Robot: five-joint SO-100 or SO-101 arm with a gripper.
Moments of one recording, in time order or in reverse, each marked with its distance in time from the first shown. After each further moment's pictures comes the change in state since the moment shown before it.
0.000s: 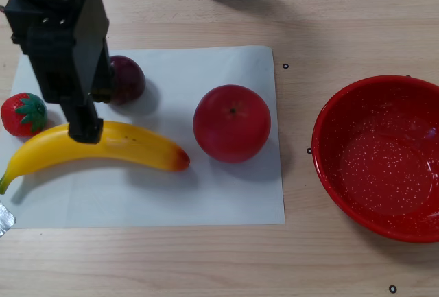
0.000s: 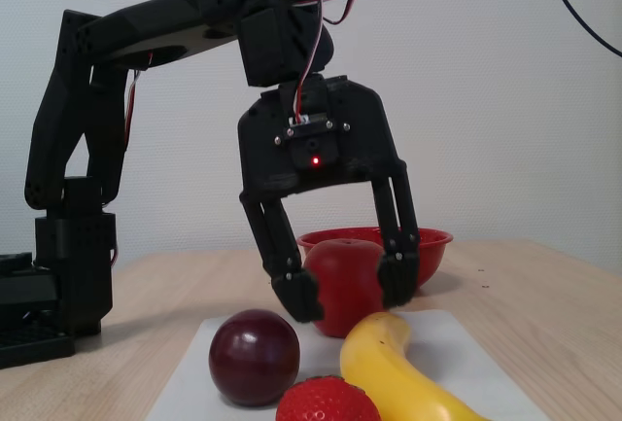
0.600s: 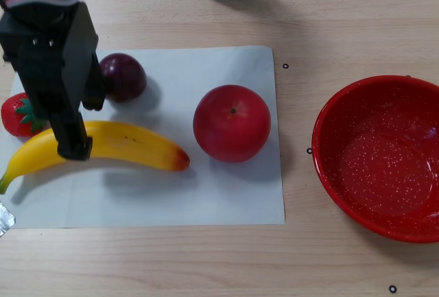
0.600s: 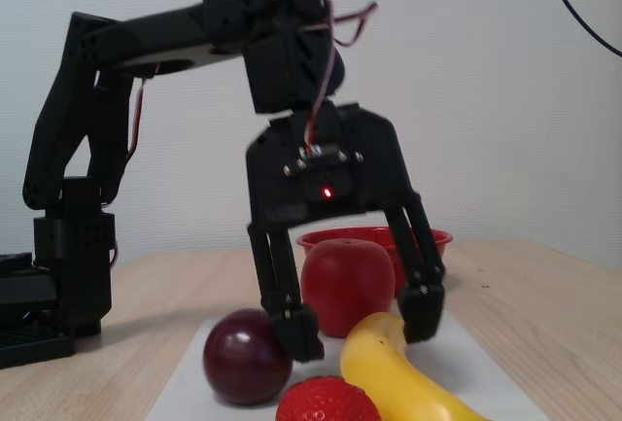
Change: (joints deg) arm -1.4 -6.4 -2.0 -3.7 2.5
